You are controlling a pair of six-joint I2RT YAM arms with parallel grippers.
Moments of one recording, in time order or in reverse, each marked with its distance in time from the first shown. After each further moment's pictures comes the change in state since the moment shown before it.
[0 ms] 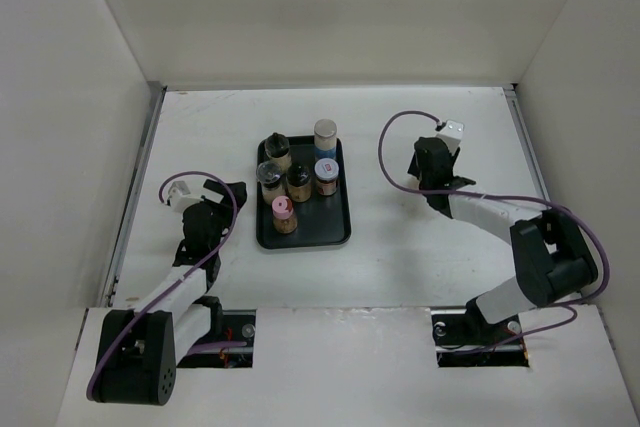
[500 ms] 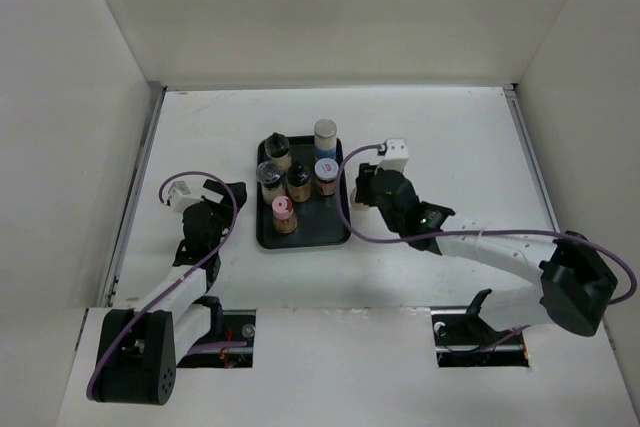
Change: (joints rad) left arm 0.000 0.001 0.000 -0.001 -0.004 0.000; right arm 0.426 -0.171 -0.007 -0.019 0.012 -0.008
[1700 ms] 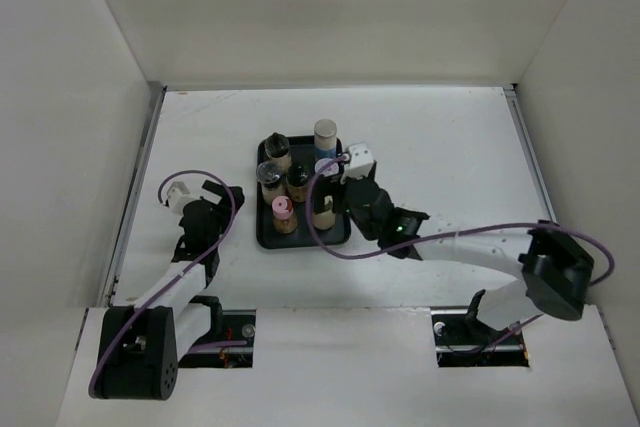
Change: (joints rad) left arm 0.023 0.024 0.036 -0.115 -0.024 0.034; right arm 0.226 0.178 0.126 0.146 -0.064 -0.078
